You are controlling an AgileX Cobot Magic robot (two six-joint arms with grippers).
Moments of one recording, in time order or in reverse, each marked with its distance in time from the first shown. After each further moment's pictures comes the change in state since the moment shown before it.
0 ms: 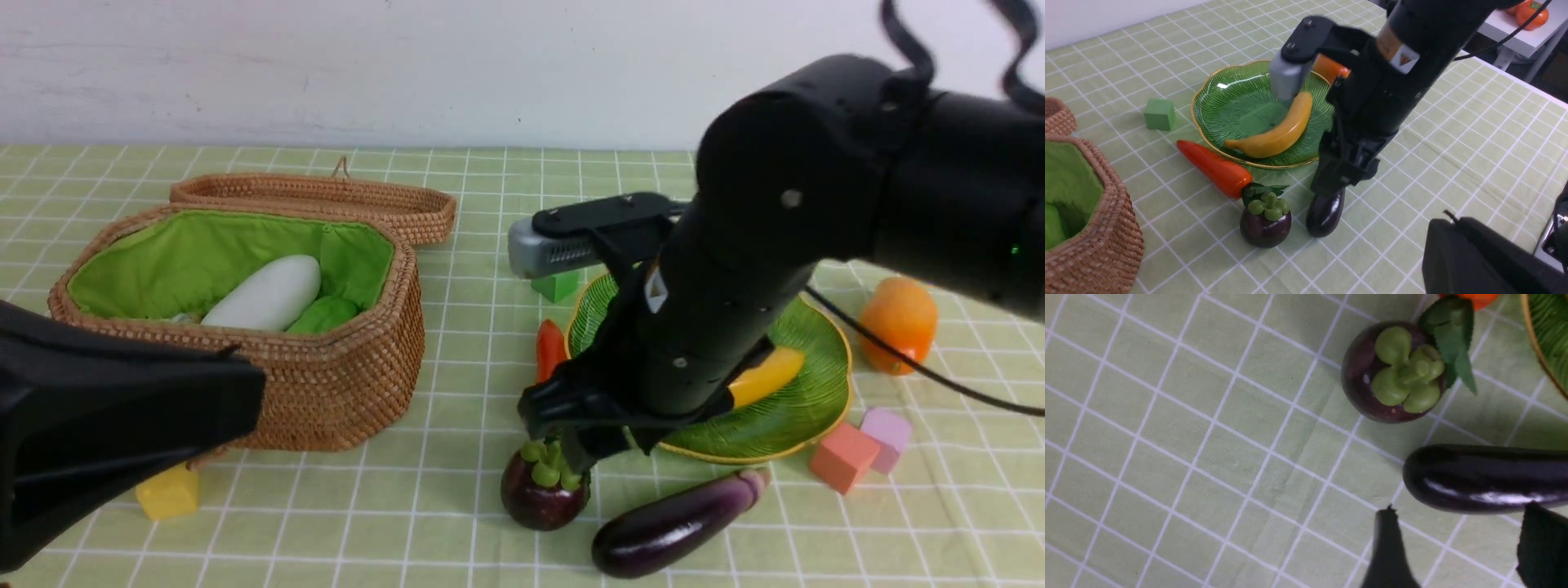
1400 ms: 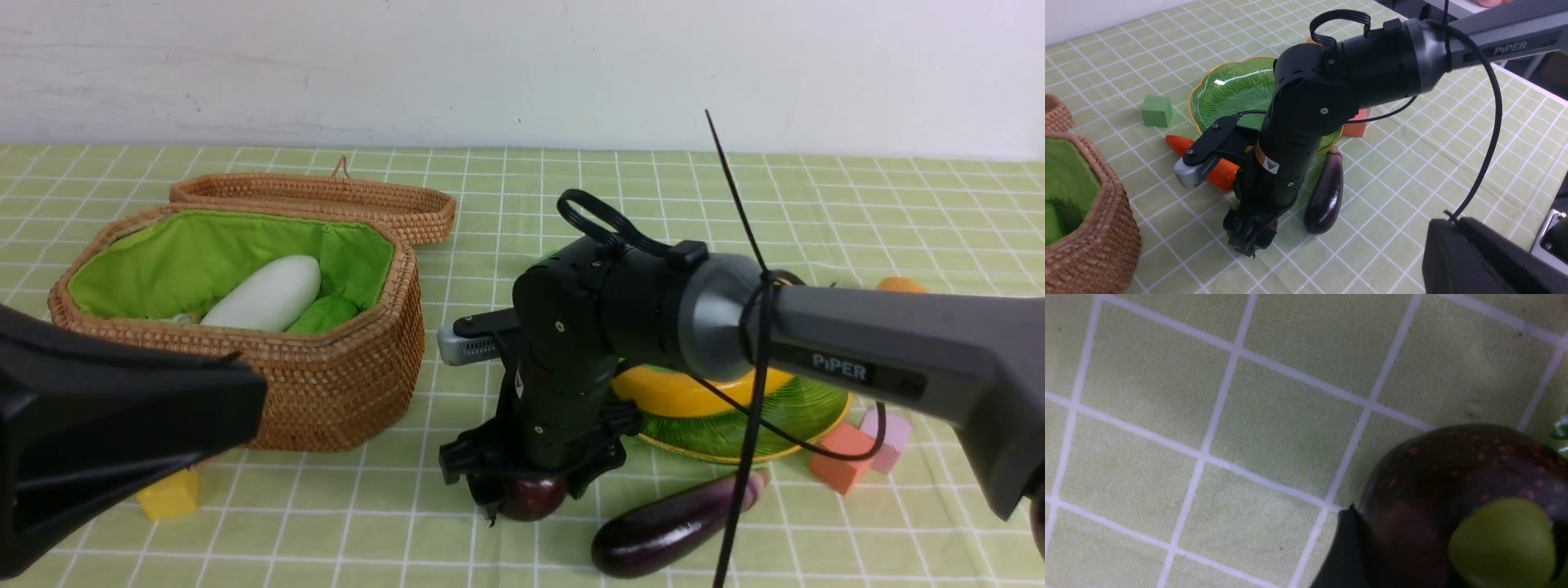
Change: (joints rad) right arm 0.000 0.406 -0.148 -0.038 -0.162 0.105; left arm -0.001 0.000 0.000 -0.006 0.008 0.002
